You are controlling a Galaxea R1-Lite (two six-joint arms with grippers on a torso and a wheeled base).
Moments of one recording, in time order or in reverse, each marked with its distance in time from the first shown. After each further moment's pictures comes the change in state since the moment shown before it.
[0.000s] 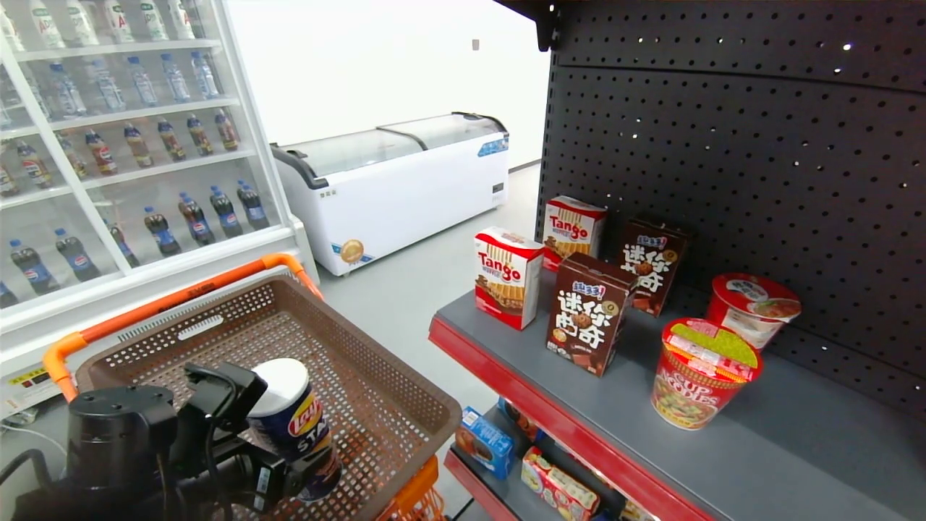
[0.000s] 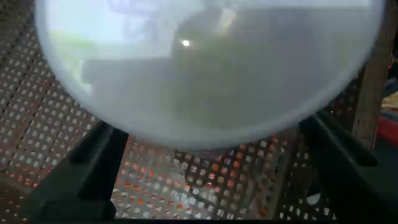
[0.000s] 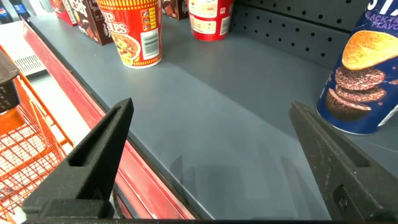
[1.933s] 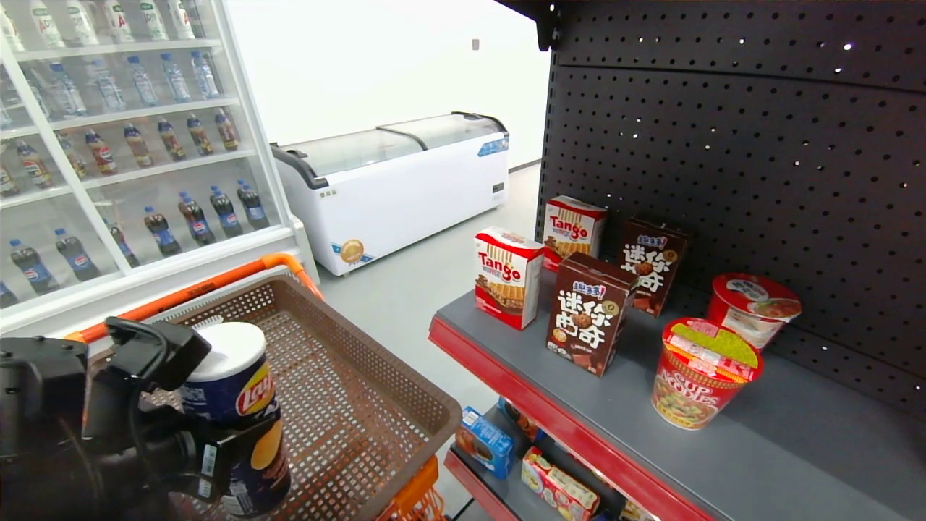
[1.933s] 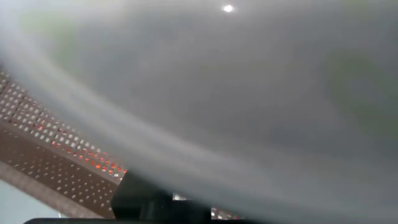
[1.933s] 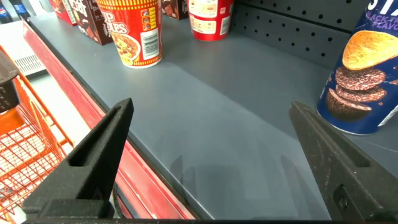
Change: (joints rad) left arm -0.013 -0.380 -0.265 0.648 0.048 -0.061; right arm 0.000 0.000 0.000 0.000 0.000 0.000
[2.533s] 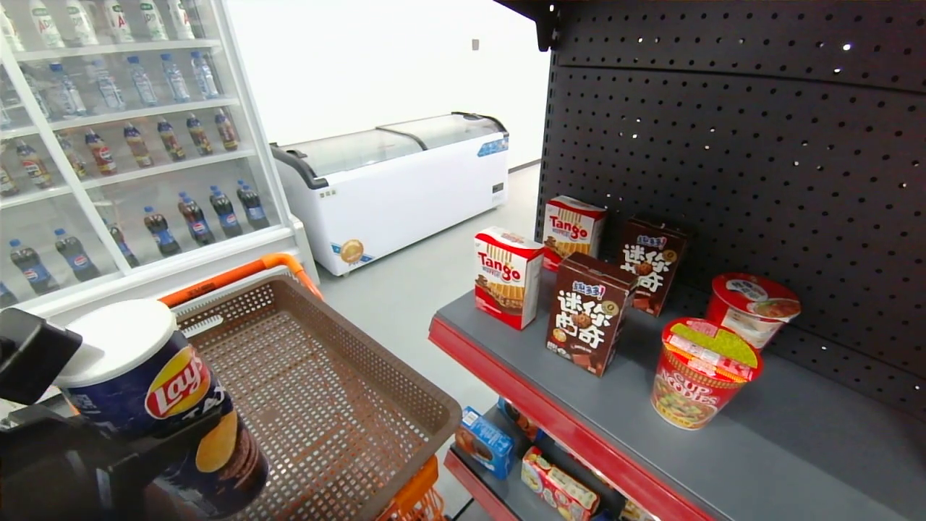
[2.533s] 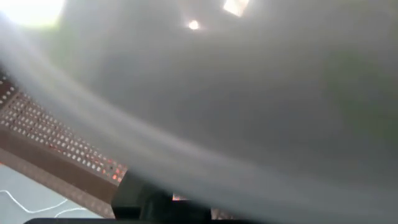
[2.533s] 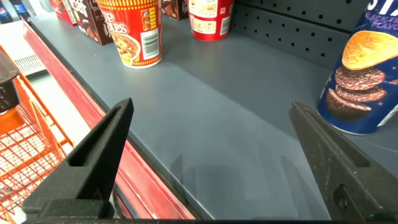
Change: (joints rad) left arm 0.001 -0.292 -0.041 0.174 -0.050 -0.024; right arm 0.000 0.000 0.000 0.000 0.000 0.000
